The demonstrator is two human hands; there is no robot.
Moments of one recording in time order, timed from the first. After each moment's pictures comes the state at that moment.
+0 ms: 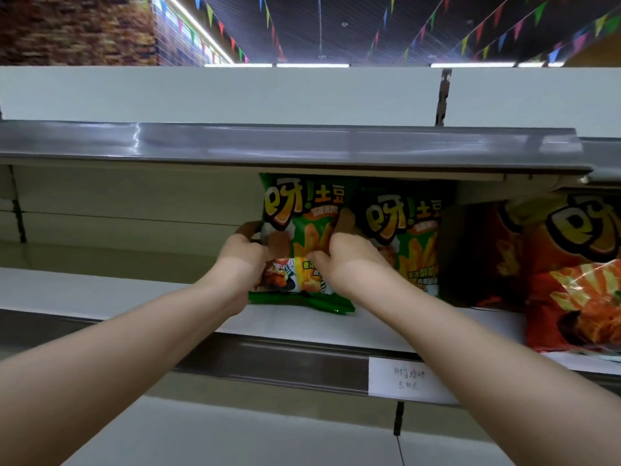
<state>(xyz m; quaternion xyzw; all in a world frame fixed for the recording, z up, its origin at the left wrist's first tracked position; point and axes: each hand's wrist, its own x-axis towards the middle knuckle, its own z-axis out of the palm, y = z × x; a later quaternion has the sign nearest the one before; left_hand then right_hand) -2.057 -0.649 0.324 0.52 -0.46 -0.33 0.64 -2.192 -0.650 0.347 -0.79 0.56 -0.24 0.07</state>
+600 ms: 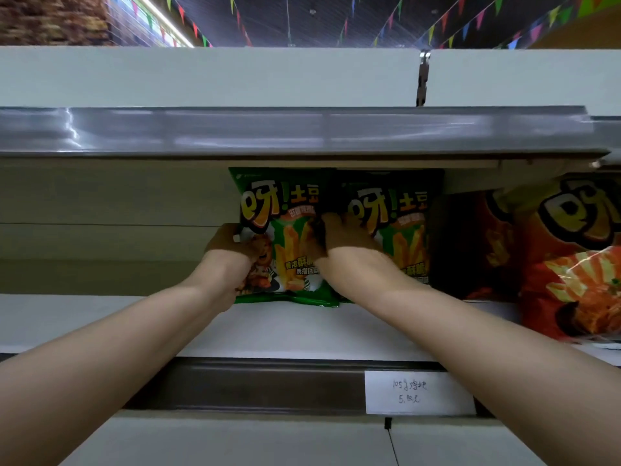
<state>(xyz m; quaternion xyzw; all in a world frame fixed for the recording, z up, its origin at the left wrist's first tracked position) -2.055 -0.691 0.317 0.51 -0.48 -0.35 0.63 -2.208 -0.691 0.331 -0.79 0.55 -0.26 -0.03</state>
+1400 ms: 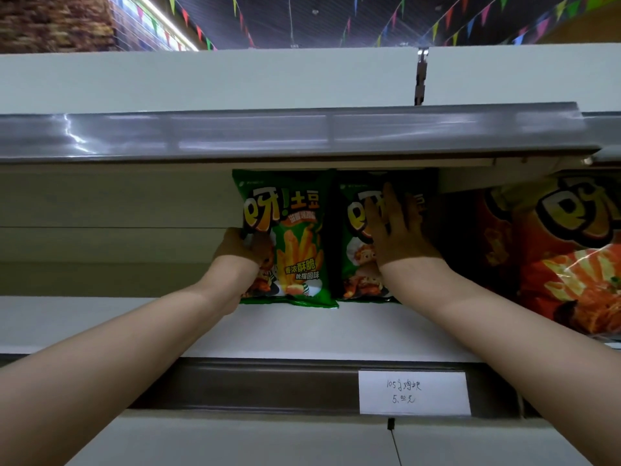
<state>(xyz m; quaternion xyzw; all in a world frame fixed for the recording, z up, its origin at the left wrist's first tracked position) -2.058 -0.702 0.312 0.56 -0.50 -0.30 0.58 -2.267 -0.710 0.319 -0.75 0.59 -0.19 -0.23</state>
